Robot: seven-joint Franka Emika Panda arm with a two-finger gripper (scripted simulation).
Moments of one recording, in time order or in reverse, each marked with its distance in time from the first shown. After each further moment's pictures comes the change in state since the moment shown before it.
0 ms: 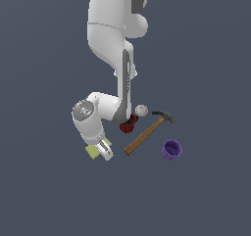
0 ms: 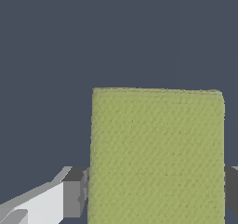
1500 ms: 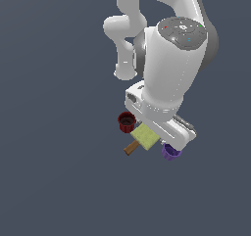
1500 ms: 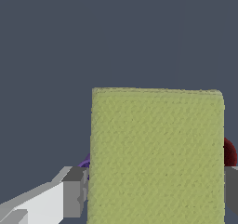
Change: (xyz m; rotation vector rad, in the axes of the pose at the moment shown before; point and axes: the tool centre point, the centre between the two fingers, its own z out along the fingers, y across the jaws) arm -0.122 -0.177 -0.236 -0.001 0.003 0.000
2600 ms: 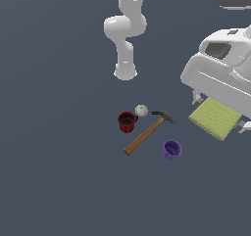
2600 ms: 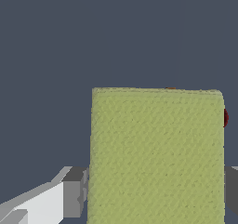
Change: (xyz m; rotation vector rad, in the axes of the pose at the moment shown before) arm -0.065 -0.106 -0.134 0.000 -0.001 0.000
